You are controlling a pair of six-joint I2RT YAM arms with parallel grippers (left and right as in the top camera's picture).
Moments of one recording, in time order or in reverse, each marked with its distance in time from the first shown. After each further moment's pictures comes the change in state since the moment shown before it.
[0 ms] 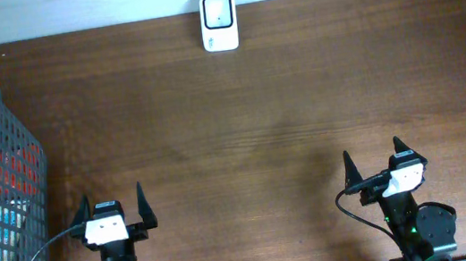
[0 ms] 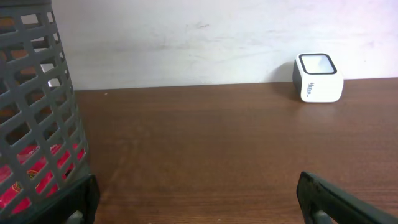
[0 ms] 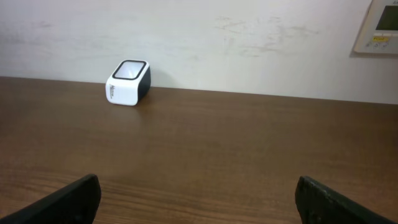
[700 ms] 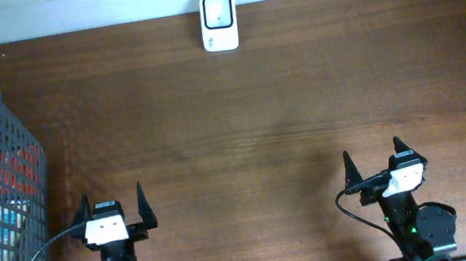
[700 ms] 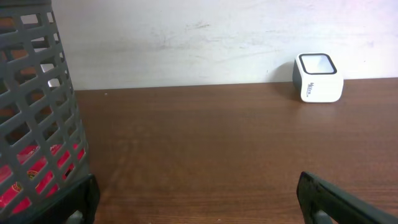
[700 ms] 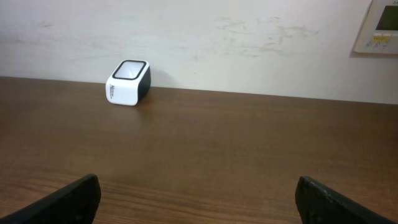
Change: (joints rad) left arm 0.000 0.000 0.000 0.000 0.000 0.000; right arm 0.000 0.000 0.000 0.000 0.000 -0.001
